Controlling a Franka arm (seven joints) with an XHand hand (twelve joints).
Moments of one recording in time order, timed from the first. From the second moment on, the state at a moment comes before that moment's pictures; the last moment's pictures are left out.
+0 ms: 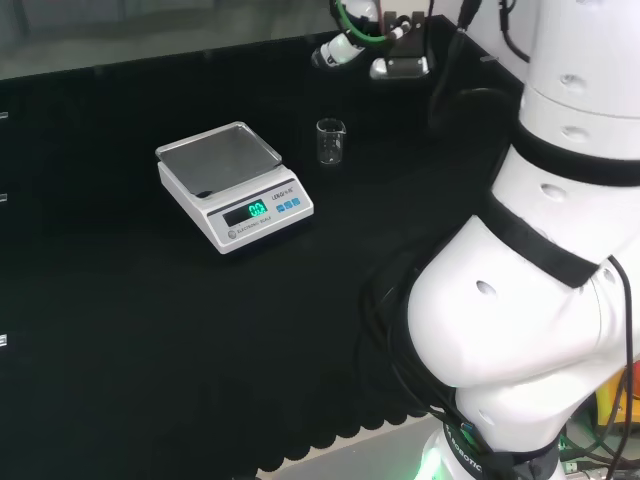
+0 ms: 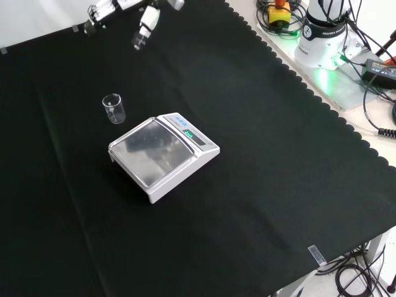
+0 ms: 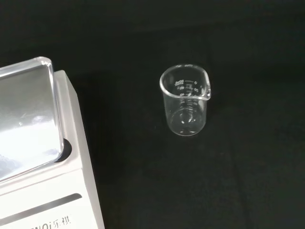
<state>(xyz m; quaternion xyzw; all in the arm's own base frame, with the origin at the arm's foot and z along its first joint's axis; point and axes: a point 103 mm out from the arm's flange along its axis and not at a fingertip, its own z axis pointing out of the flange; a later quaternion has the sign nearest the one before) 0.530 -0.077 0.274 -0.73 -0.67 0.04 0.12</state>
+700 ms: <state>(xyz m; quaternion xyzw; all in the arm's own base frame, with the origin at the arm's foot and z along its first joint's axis) 0.587 -0.075 0.212 -0.73 -0.66 0.08 0.15</state>
